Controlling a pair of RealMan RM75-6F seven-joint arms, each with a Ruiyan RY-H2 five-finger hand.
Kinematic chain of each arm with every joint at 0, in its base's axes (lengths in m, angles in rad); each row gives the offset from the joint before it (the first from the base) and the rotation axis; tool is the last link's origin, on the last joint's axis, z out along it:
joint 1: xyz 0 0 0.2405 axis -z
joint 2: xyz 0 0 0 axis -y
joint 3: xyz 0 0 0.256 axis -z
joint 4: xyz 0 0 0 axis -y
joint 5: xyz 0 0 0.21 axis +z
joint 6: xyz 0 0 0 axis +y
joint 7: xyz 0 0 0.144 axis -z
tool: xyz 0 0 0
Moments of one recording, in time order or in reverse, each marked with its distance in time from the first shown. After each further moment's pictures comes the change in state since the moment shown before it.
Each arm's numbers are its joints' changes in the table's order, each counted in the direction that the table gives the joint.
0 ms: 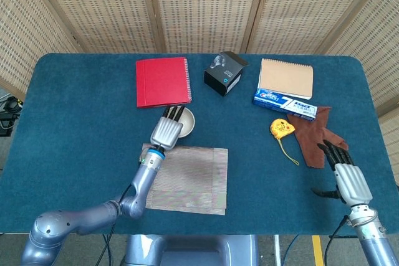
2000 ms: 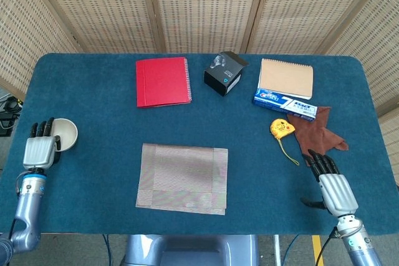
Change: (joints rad) left arm -0.557 -0.461 -0.227 0.037 0.142 0.201 0.500; right arm 0.028 0.059 0.052 0.036 -0.075 0.059 0.161
